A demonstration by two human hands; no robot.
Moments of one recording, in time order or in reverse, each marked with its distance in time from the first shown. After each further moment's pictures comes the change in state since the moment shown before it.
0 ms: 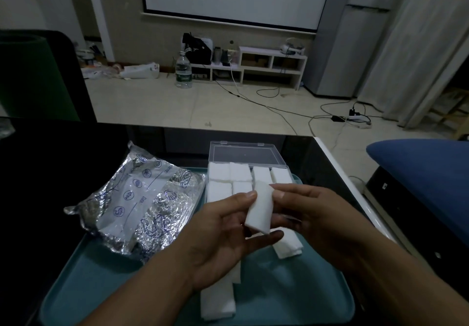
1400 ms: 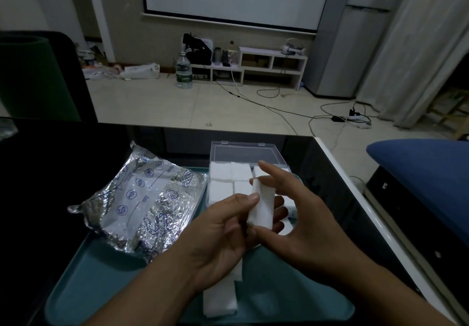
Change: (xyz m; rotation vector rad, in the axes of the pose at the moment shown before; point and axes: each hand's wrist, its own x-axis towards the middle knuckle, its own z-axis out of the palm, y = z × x) left_hand -0.006 -0.001 0.006 -0.113 -0.020 0.028; right_hand -0.012 0.018 0.015 -0.780 0.034 -0.564
